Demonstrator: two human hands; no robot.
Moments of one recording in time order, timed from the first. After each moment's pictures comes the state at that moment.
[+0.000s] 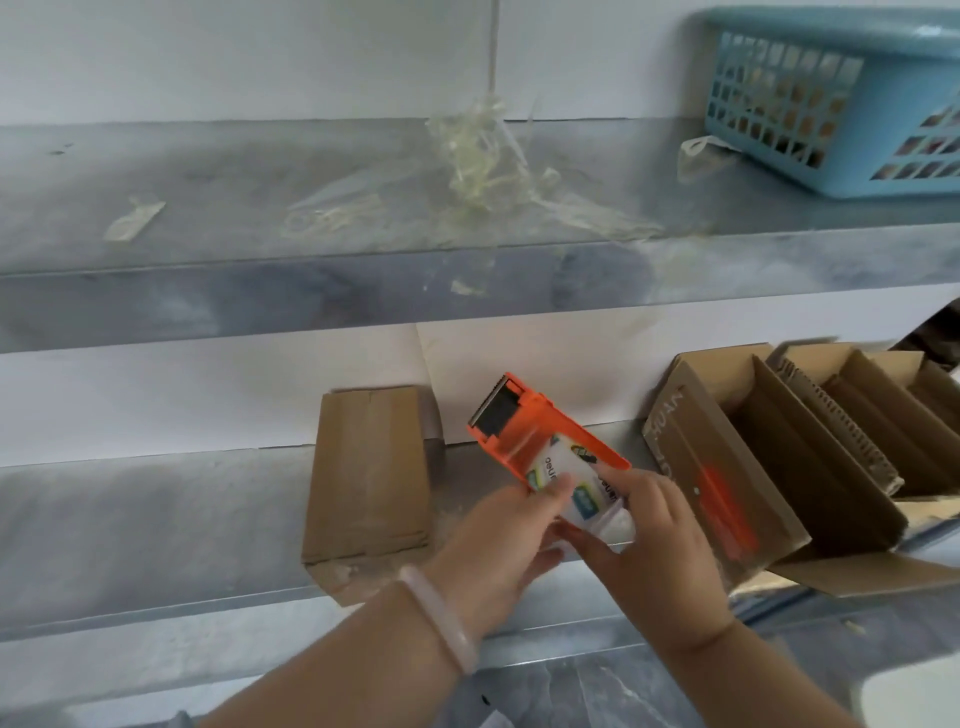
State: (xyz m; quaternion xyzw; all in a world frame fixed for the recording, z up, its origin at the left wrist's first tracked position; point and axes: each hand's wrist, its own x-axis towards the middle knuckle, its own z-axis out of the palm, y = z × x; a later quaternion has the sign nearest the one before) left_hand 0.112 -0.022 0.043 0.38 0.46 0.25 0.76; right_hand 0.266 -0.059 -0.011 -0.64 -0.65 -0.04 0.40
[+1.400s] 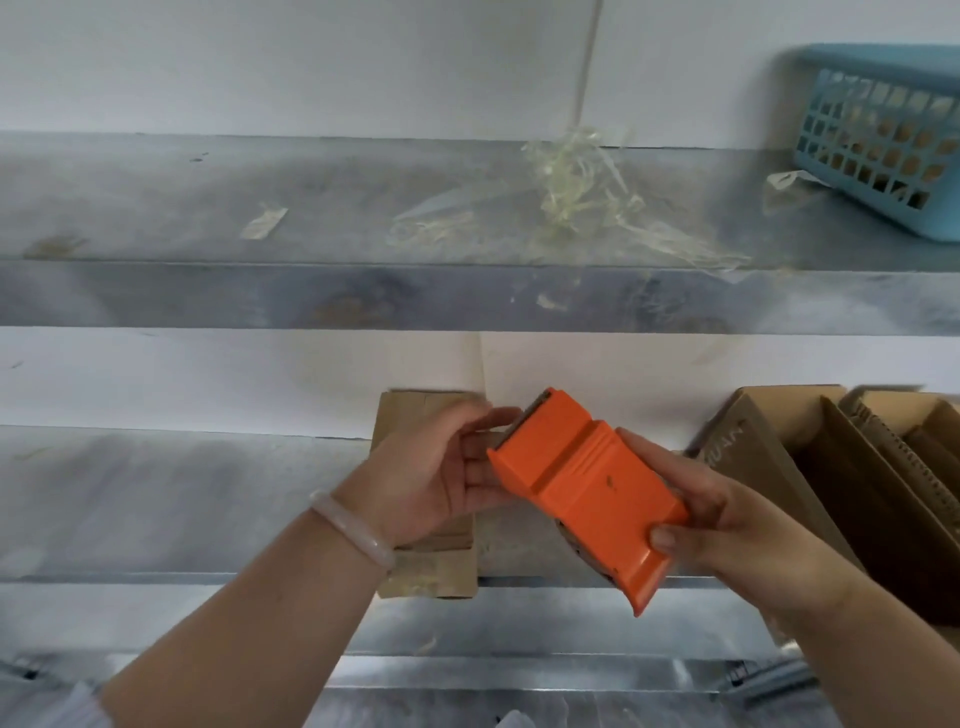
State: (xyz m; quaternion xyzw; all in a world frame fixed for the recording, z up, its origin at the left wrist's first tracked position) left_hand 0.027 0.029 0.087 0.34 0.38 0.34 0.79; right_hand 0.293 -0.031 0.065 -0.36 -0.57 0.65 0.36
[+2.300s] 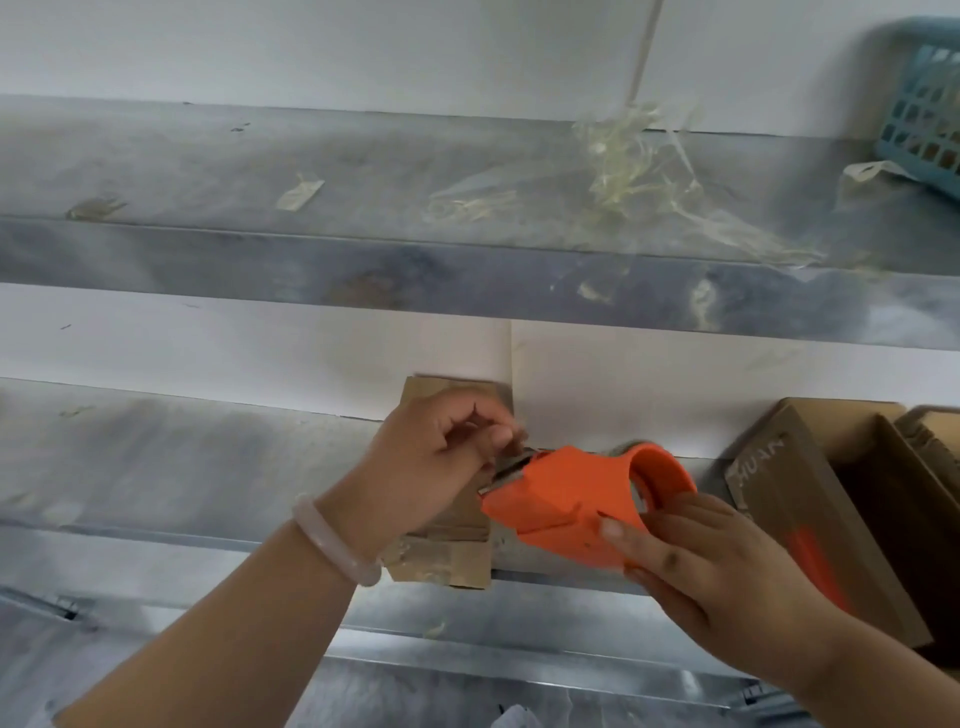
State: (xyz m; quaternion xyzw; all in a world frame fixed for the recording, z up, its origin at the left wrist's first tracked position) left_hand 0.008 0.008 0.093 0.69 0.47 0.40 0.38; right_hand 0.284 -0.026 0.035 -0.27 -0.93 -0.06 0.25
